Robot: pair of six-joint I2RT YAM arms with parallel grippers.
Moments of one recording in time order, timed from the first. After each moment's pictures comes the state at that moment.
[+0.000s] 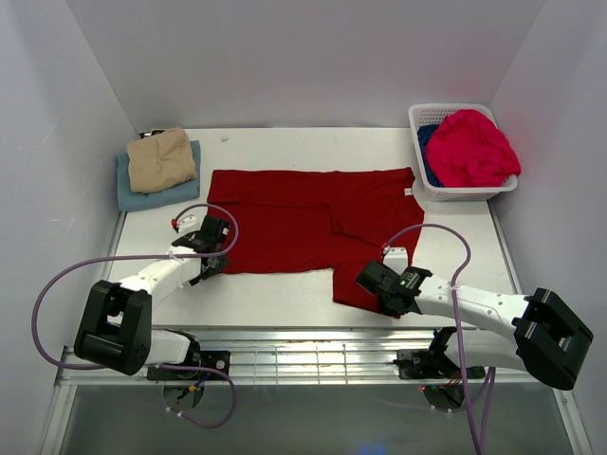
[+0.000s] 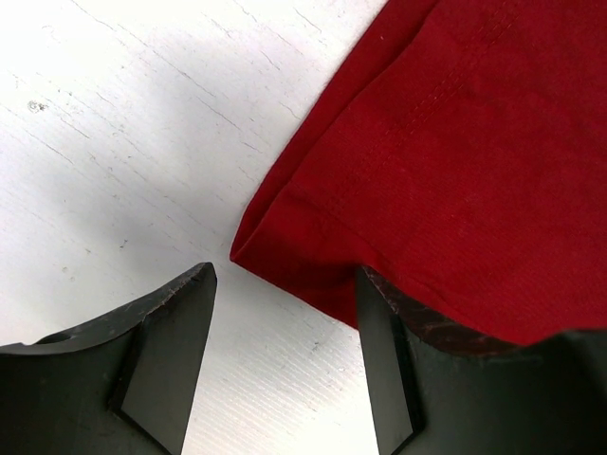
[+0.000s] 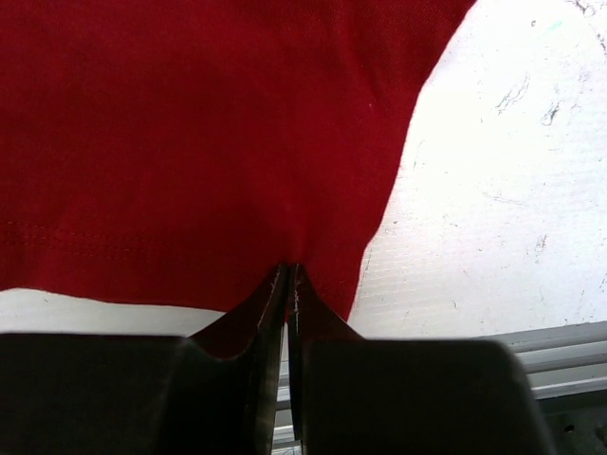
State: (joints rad) left arm -0.31 1.32 0.65 -0.54 -0.52 -0.81; right arm 0.94 1.18 0.54 -0.74 0.44 0.87
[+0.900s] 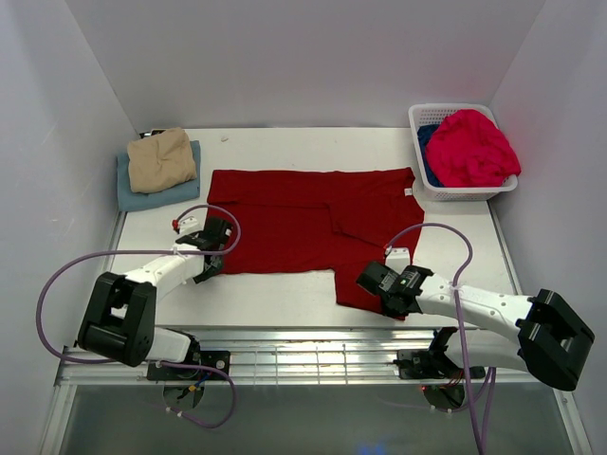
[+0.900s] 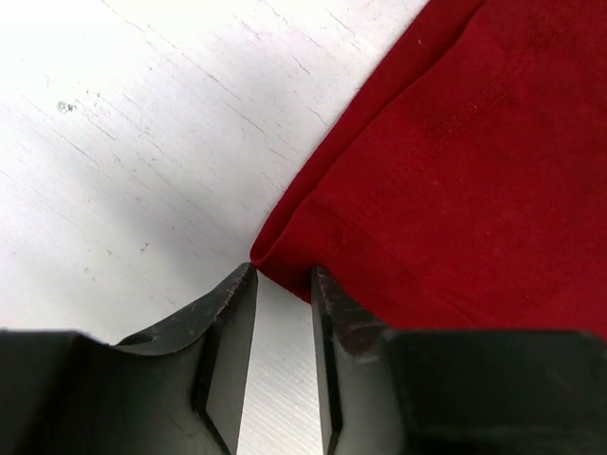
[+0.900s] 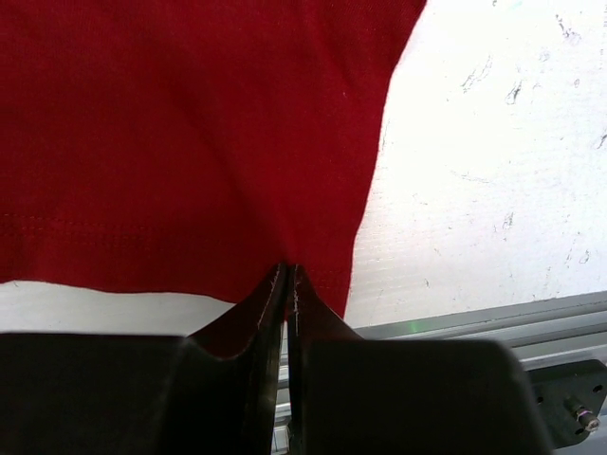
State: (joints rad) left arm -0.32 1.37 0.65 -0.56 -0.57 -0.83; right arm 0.96 1.16 0.57 -0.83 0.46 0.88
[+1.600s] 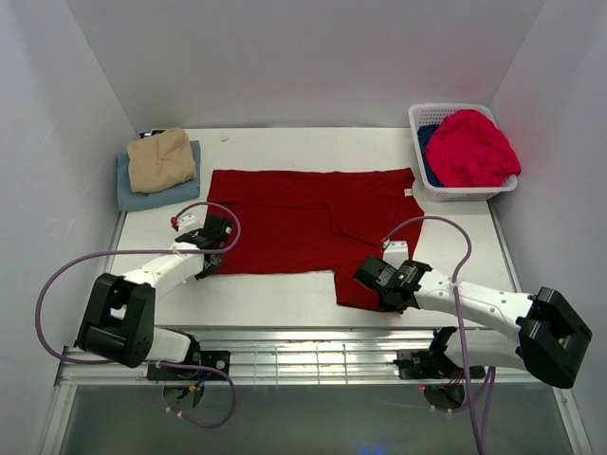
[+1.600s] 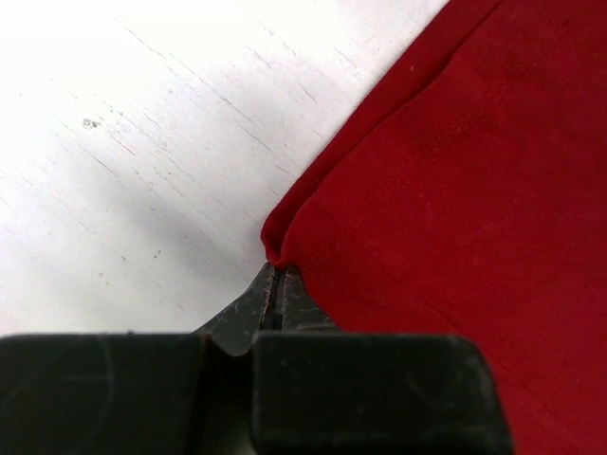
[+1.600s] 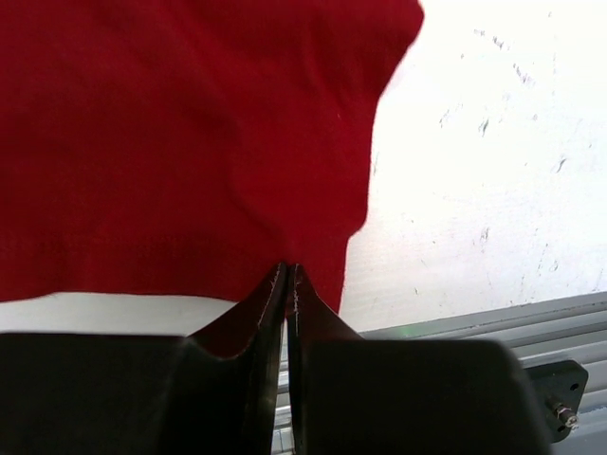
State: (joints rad) left arm -0.32 1.38 0.68 -0.57 -0.61 -0.84; right arm 0.96 1.16 0.62 -0.87 0.50 0.87
